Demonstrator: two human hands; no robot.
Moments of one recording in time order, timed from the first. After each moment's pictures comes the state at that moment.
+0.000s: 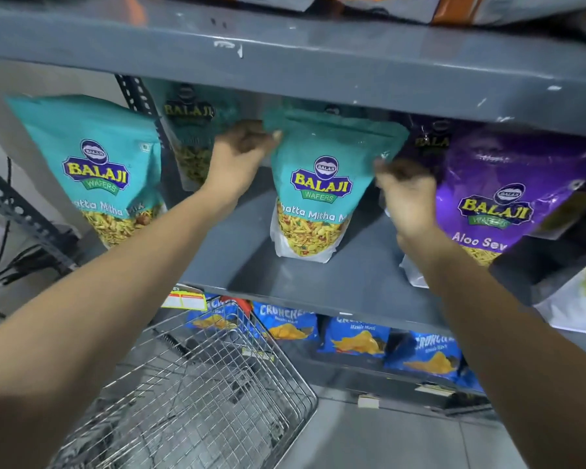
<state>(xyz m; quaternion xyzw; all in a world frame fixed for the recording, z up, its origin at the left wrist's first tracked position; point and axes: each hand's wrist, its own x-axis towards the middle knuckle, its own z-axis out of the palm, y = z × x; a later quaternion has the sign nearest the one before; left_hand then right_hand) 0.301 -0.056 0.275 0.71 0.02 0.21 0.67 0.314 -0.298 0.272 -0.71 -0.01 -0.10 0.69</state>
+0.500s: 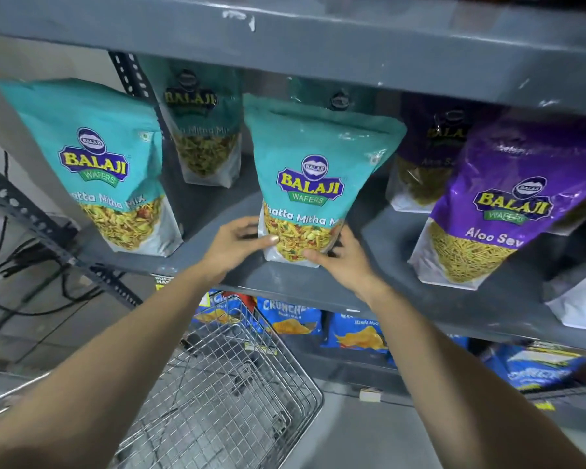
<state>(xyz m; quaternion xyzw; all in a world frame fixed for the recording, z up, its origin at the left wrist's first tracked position) 0.242 -0.037 0.149 0.75 0.09 0.01 0.65 0.279 -0.262 0.152 -0.80 -0.05 0.17 0.57</state>
